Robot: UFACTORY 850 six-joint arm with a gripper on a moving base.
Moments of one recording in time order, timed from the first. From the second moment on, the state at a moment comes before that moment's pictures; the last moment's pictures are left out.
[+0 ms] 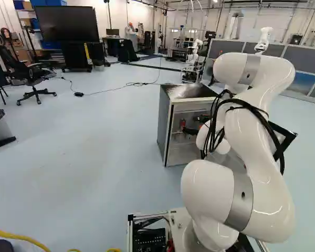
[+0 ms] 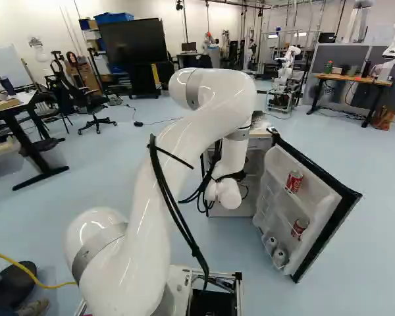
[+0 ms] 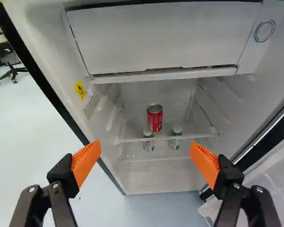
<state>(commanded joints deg) -32.2 -54.4 -49.5 -34.4 72.7 0.0</state>
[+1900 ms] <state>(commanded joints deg) -28.1 -78.5 -83.2 -34.7 72.0 0.0</state>
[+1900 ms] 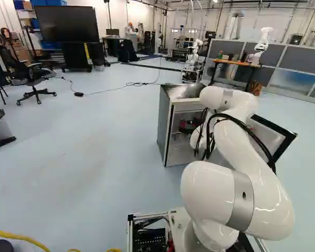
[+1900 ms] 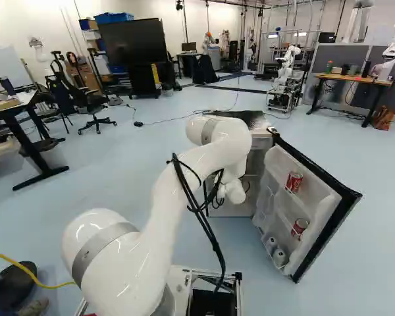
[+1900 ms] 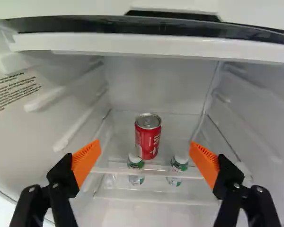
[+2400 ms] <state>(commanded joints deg) -26.8 -83.0 -91.6 -34.7 69.8 0.0</state>
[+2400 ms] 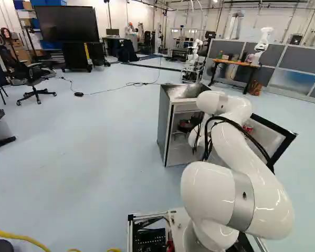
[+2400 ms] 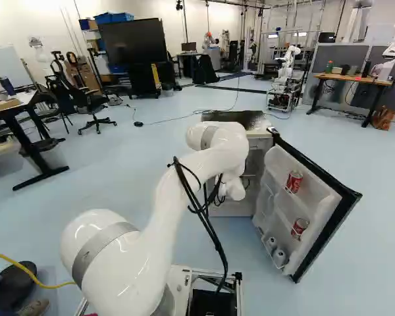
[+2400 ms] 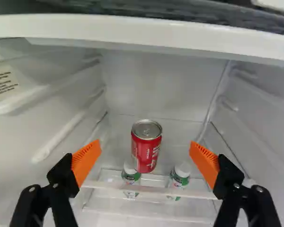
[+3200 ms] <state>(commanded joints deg) -25.9 -87.1 -99.2 -34.7 67.3 0.0</state>
